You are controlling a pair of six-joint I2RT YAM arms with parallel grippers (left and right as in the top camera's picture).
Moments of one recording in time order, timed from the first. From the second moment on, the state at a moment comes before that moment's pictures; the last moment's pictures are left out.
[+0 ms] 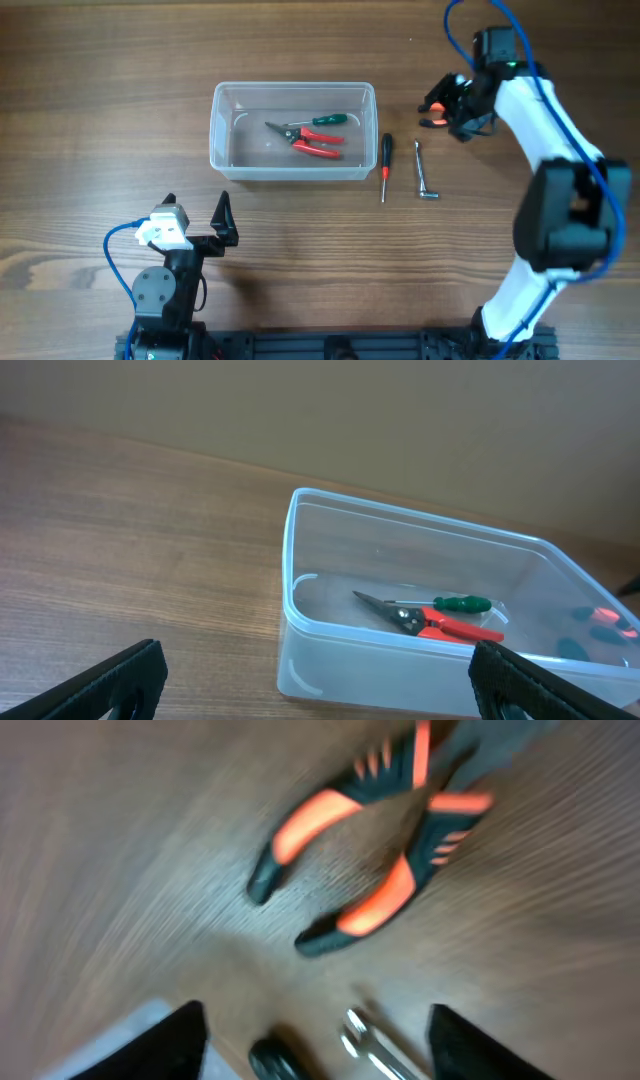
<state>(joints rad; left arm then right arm) -0.07 0.04 0.04 -0.14 0.01 -0.26 0.00 2.03 1.49 -0.76 -0.26 0.86</state>
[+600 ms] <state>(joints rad) -0.07 0.04 0.04 -0.14 0.01 -0.26 0.00 2.10 1.48 -0.74 -0.27 1.21</state>
